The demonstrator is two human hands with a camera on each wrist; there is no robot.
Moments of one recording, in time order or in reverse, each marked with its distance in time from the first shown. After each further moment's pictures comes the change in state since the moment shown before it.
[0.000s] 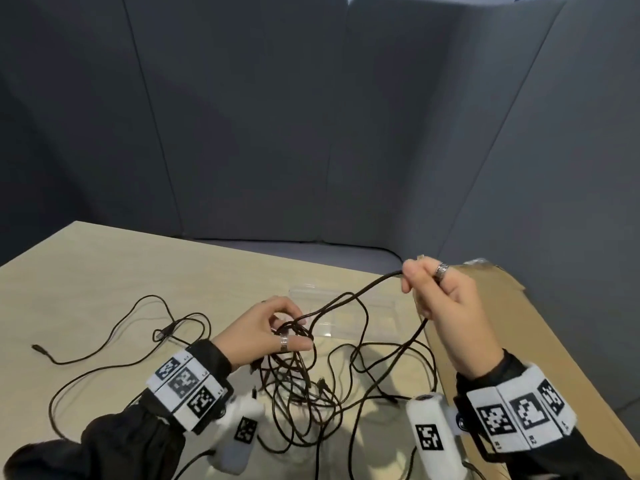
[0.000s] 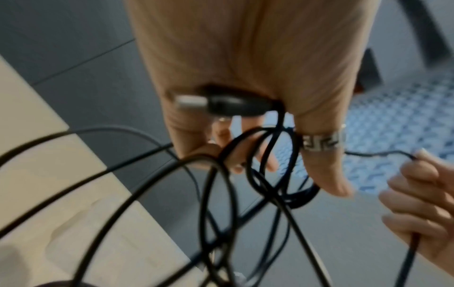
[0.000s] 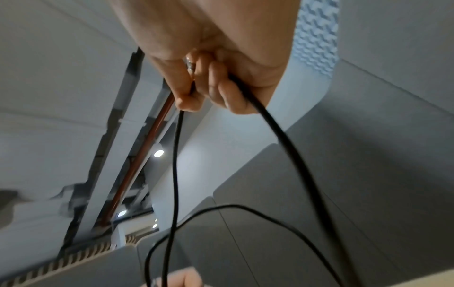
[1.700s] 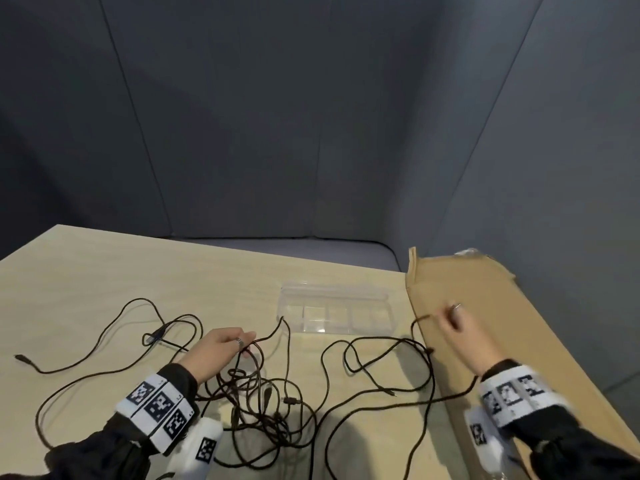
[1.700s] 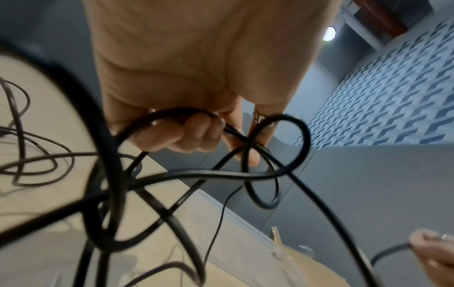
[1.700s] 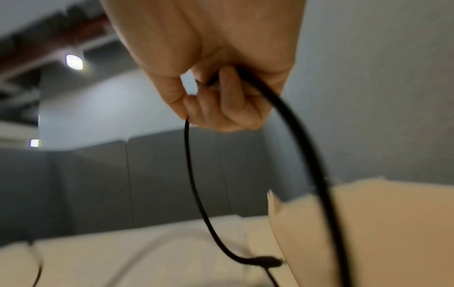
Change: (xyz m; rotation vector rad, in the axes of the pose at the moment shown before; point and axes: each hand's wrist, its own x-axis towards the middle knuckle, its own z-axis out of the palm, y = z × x) left_hand -0.008 -0.065 -0.016 0.083 0.156 -0.337; right_hand -0.017 0.121 -0.055 -0.568 -0.039 0.489
